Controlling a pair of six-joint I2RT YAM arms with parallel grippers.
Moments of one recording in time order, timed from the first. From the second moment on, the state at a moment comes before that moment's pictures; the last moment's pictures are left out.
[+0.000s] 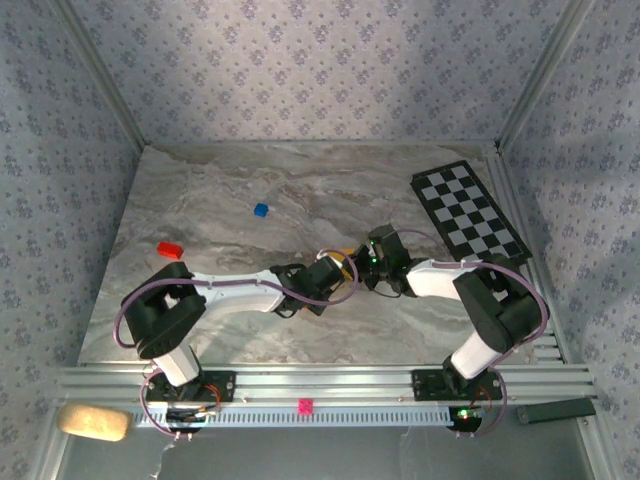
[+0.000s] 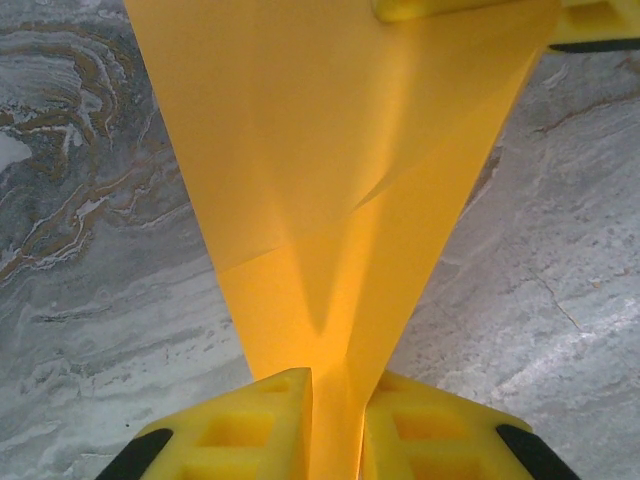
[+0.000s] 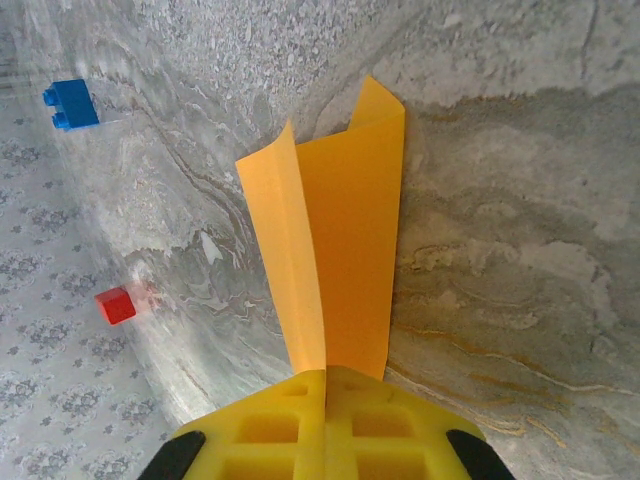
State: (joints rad) left arm -1.06 1.66 0.92 -0.37 -0.28 -0.36; right arm 0.57 1.60 0.62 0.24 -0.35 1.32
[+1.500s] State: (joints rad) left arm -0.75 1.62 0.65 0.08 0.43 -0.54; right arm 0.60 1.36 0.64 -0.06 -0.18 1.11
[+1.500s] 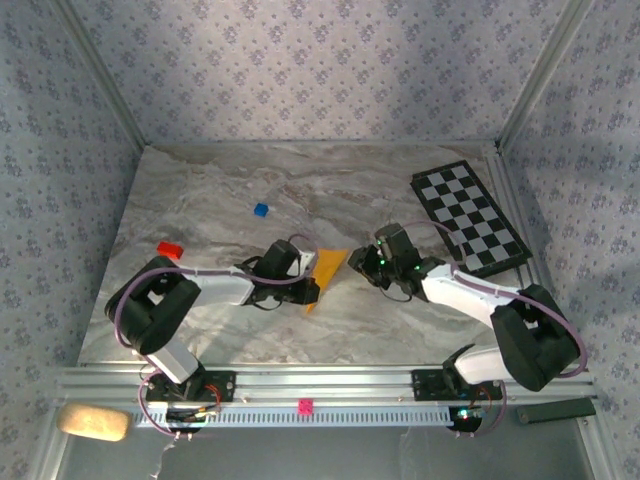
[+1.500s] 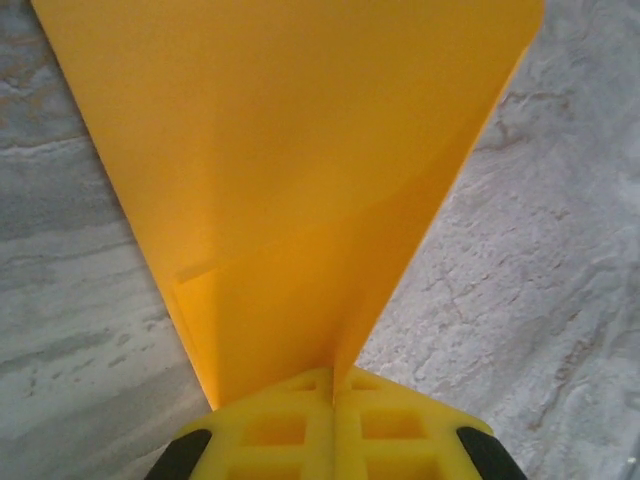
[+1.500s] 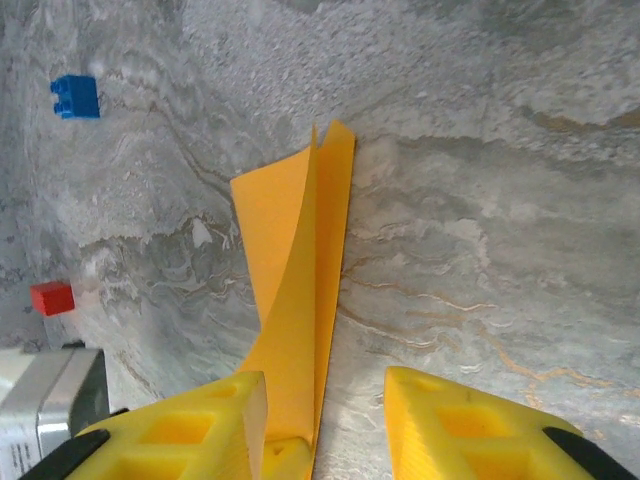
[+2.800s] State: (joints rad) left arm -0.69 1.76 0.64 0.24 0.76 -0.52; right arm 0.71 1.25 0.45 0.19 -0.07 1.02
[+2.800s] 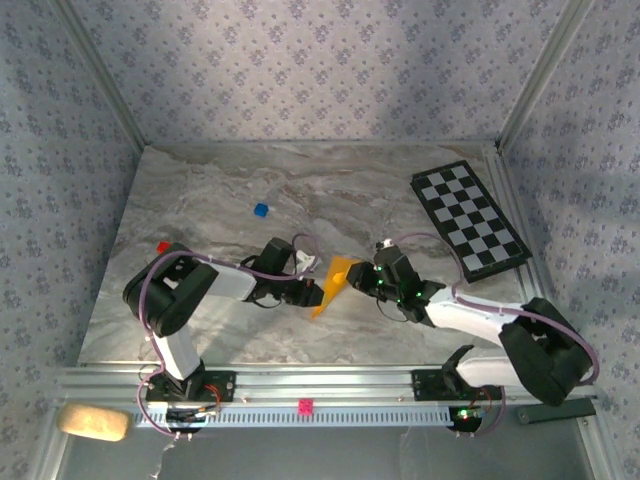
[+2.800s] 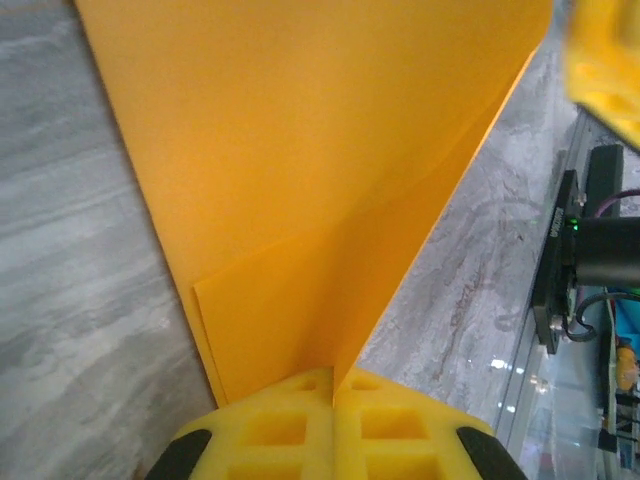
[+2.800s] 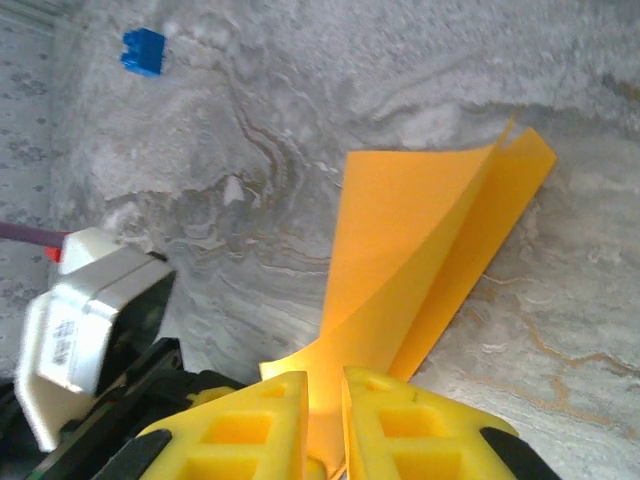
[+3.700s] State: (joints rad) left arm -0.58 1.82 0.59 0.39 0.88 -0.66; right arm 0.70 1.53 0.57 0.31 -0.35 0.95
